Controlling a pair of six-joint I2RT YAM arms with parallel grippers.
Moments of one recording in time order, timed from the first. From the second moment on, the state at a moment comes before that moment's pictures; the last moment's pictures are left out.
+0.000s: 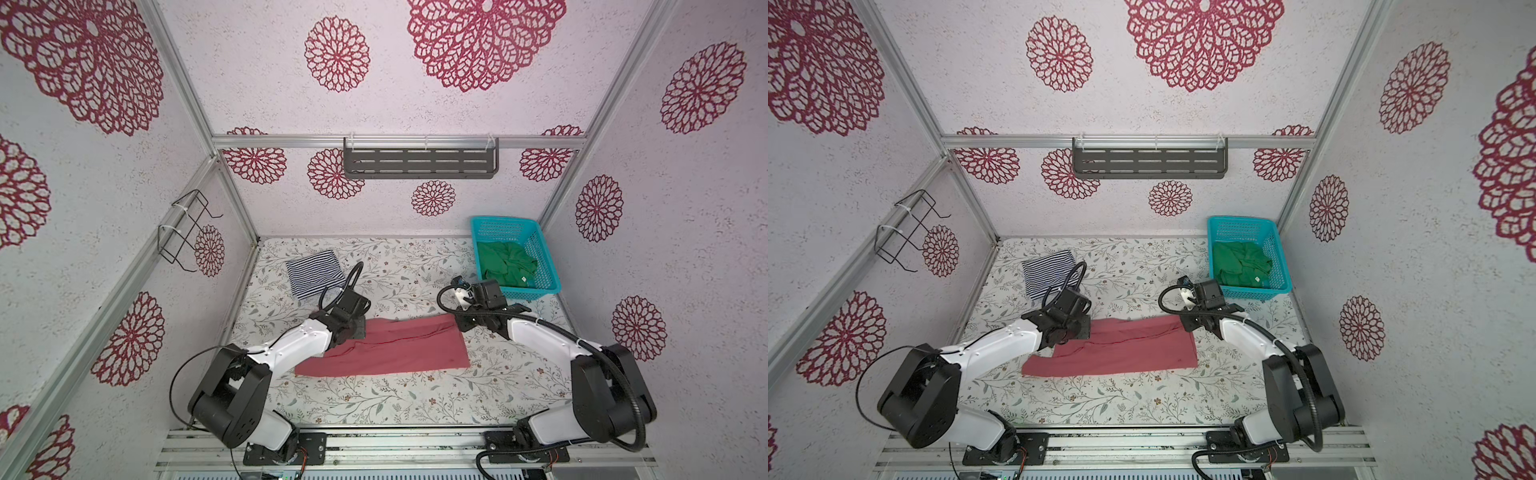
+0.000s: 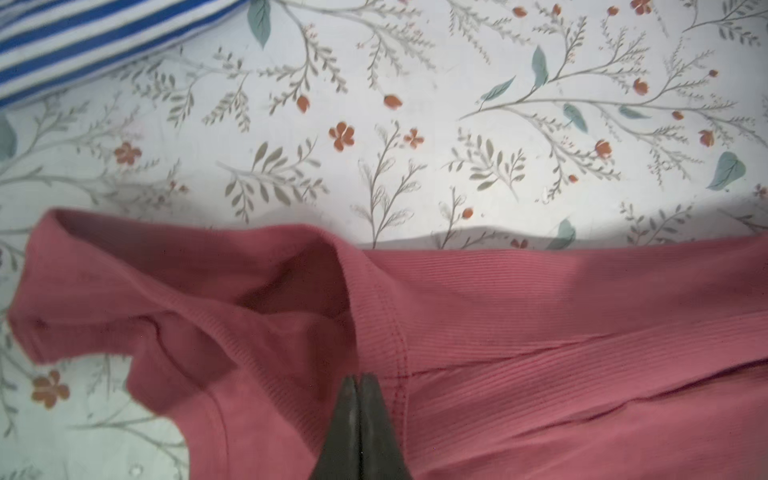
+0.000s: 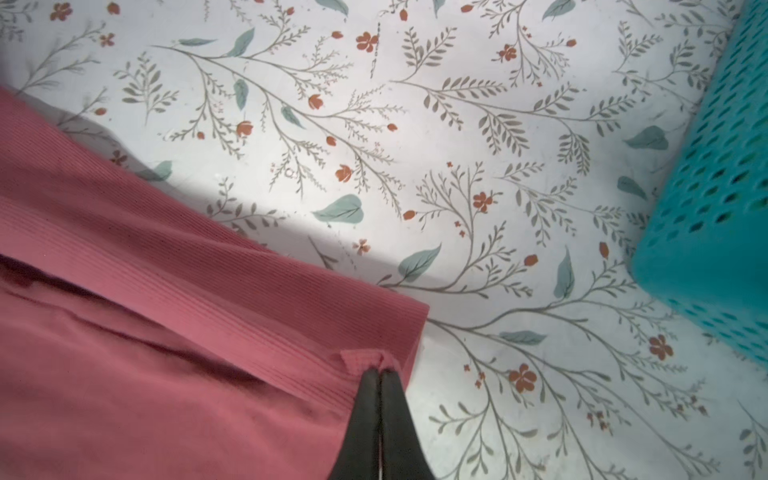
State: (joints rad) left arm -0.58 1.45 0.79 -0.39 -0.26 -0.56; right arm 0.36 1.40 0.78 -0.28 -0.09 -0.13
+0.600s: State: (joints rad) left arm -0.57 1.13 0.75 -0.49 -0.24 -0.81; right arm 0.39 1.29 0.81 -0.36 -0.10 0.06
